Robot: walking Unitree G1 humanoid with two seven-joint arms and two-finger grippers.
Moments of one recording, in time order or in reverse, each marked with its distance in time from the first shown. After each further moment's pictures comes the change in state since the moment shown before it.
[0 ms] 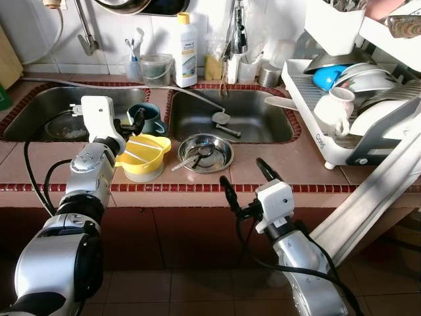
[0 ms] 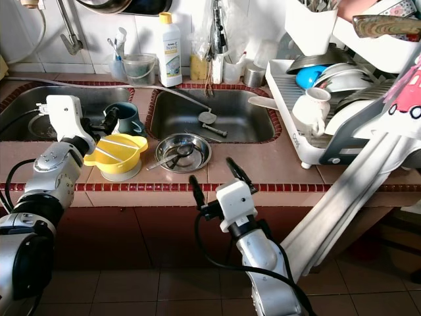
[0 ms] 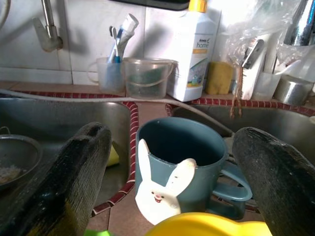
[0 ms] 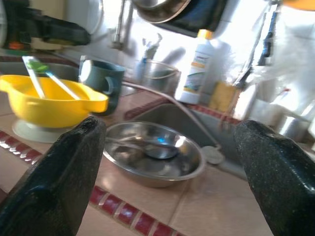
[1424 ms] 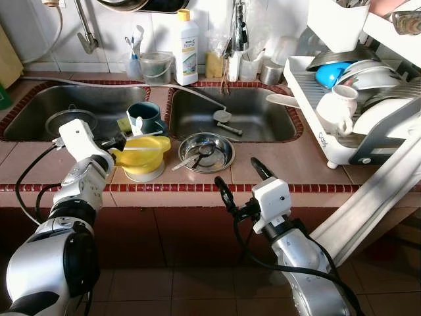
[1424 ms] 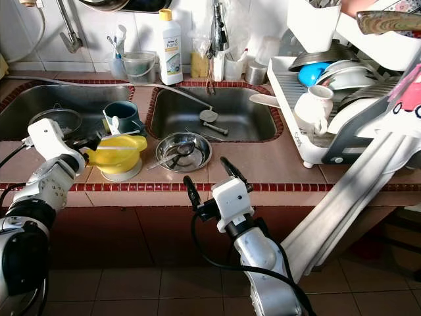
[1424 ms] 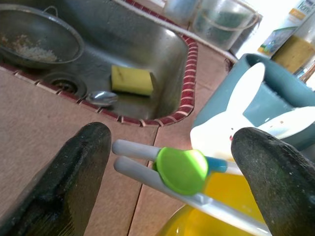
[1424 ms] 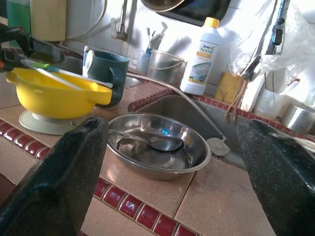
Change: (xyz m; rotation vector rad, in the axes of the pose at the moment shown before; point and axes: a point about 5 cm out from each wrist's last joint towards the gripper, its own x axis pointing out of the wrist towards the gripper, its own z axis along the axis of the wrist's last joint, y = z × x) left arm -0.012 0.024 -0.032 -0.363 0.211 0.245; right arm 0.000 0.000 0.004 -0.001 0.025 -0.005
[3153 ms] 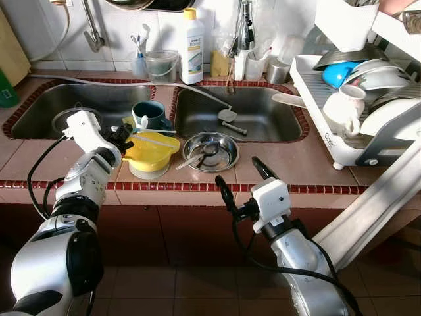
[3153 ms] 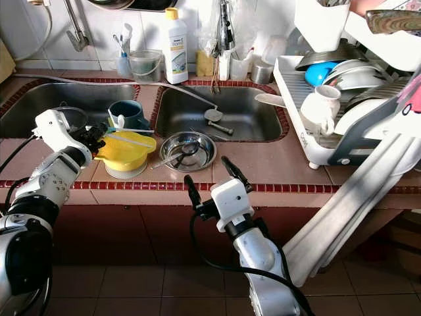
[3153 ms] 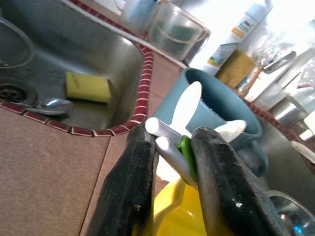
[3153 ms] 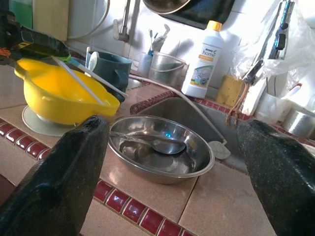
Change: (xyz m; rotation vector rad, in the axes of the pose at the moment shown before) left arm 0.000 -0.015 0.005 -0.077 -0.016 -0.196; right arm 0.000 0.000 0.000 -0.024 -0.004 -0.016
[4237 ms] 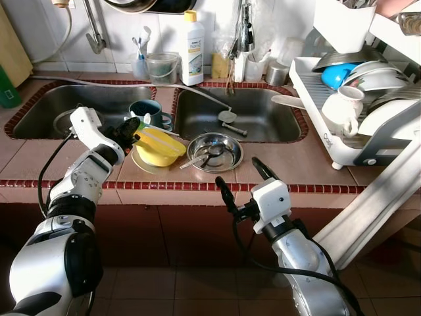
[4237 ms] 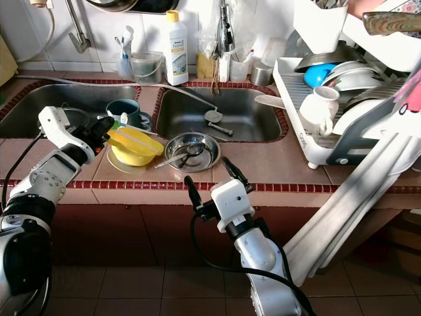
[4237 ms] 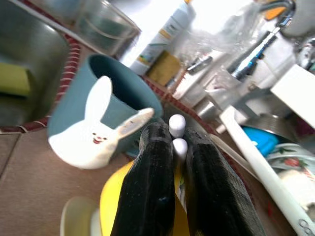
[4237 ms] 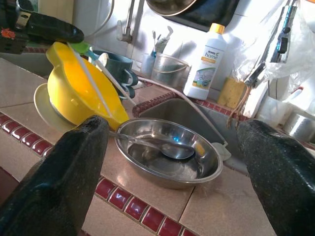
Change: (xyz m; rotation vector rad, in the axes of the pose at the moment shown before) left arm -0.005 -0.012 0.003 -0.158 0.021 -0.282; right arm -0.001 -0.001 -0.001 -0.009 0.004 0.014
